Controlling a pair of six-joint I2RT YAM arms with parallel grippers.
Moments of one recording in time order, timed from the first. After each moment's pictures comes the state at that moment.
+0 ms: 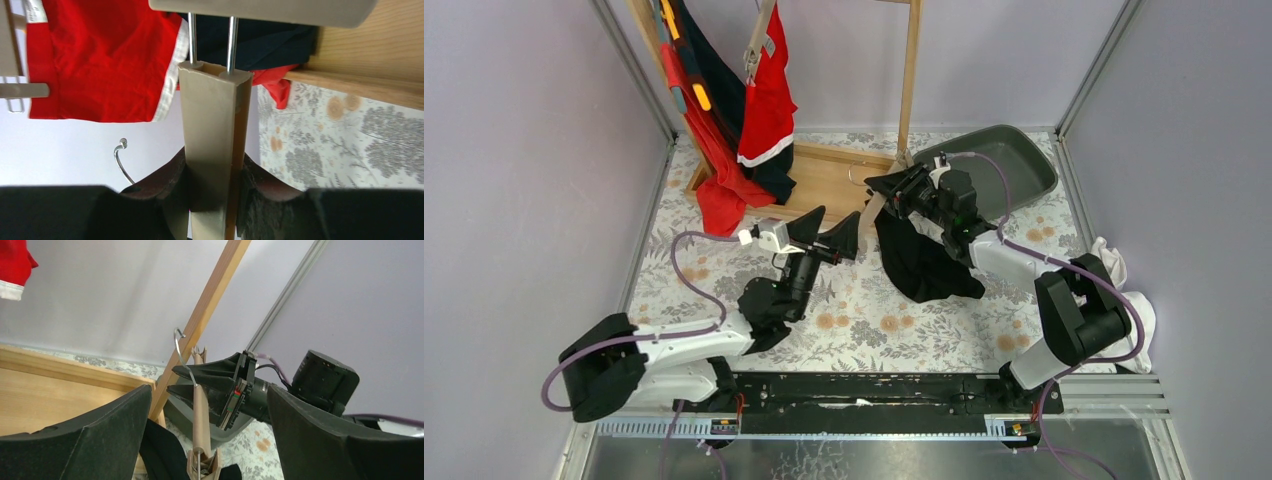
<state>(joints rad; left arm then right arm) -1.03 1.19 0.45 1.27 -0.66 -0.23 0.47 1.57 0.88 0.58 -0.31 1.49</state>
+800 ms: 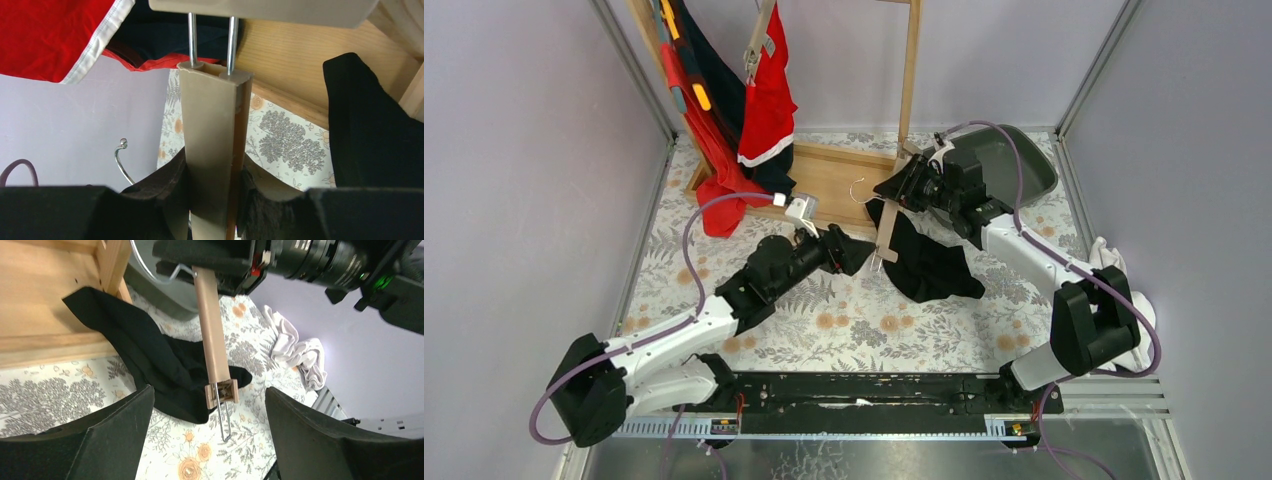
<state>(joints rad) -0.80 1.05 0.60 0.38 -0.03 -0.60 0.42 1.50 1.06 0.08 -0.37 0.91</state>
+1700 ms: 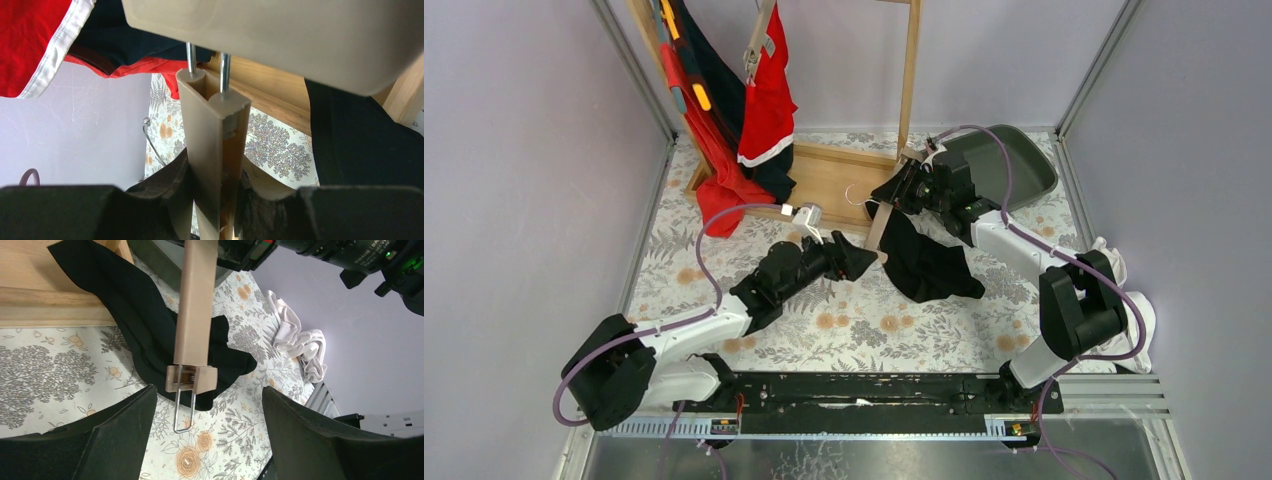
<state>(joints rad) -0.79 1.19 0.50 0.54 0.02 -0.72 0.44 1.59 1.08 0.10 -0.32 0.88</state>
